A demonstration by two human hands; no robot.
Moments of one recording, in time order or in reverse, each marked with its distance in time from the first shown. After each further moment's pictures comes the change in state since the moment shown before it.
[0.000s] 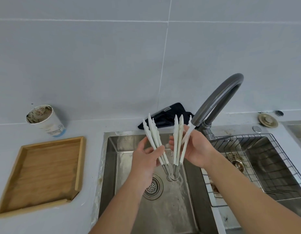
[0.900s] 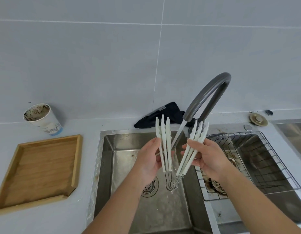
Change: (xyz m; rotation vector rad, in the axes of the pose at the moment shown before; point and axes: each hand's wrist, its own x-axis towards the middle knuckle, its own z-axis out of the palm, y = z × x) left_hand -0.013 -0.002 0.017 -0.057 -0.178 -0.178; right_hand -0.051 0.014 -0.045 -0.225 0.070 -0.247
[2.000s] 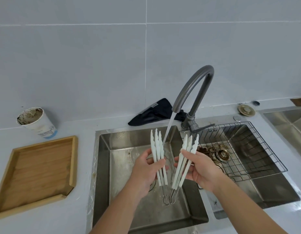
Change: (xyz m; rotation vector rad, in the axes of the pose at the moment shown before) left_hand -0.031 -0.039 -0.010 0.265 0.050 0.035; right_hand -0.030 0.048 -0.013 0.077 0.012 0.213
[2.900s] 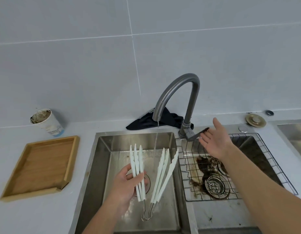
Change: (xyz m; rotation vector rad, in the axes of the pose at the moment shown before) left_hand -0.022 -0.024 0.013 0.034 0.293 -0.020; right_hand 0.073 -0.114 -0.089 0.239 0.040 -0.099
